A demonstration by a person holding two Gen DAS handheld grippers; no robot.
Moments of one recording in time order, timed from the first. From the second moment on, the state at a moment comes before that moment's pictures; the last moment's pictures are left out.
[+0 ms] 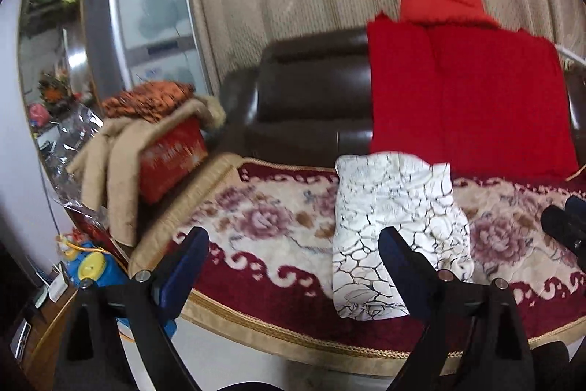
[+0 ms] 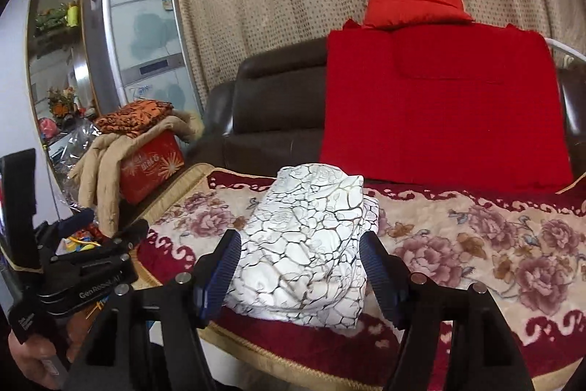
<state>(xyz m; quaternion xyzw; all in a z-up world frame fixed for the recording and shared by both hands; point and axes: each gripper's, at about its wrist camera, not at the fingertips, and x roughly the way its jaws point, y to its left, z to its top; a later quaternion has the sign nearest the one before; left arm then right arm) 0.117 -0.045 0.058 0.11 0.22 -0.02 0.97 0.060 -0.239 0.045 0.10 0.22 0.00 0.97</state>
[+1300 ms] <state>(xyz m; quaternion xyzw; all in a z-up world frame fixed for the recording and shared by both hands) 0.016 0.013 0.123 0.07 0.17 0.02 0.98 -0.050 -0.181 0.099 0.13 0.21 0.02 0.97</state>
